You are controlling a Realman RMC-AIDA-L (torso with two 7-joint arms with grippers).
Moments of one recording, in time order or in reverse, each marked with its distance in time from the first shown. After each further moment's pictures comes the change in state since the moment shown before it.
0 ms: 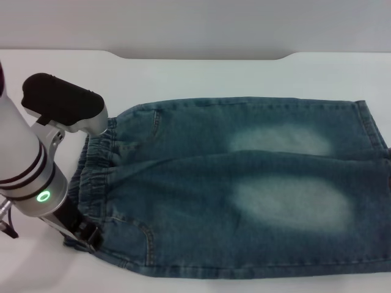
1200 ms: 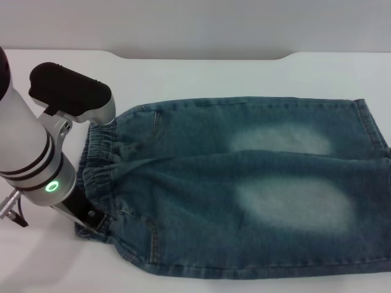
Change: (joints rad) left arm -0.019 -0.001 0.001 0.005 -0.003 0.044 0.002; right arm -0.008 0.015 -0.049 -0.194 0.047 0.061 0.043
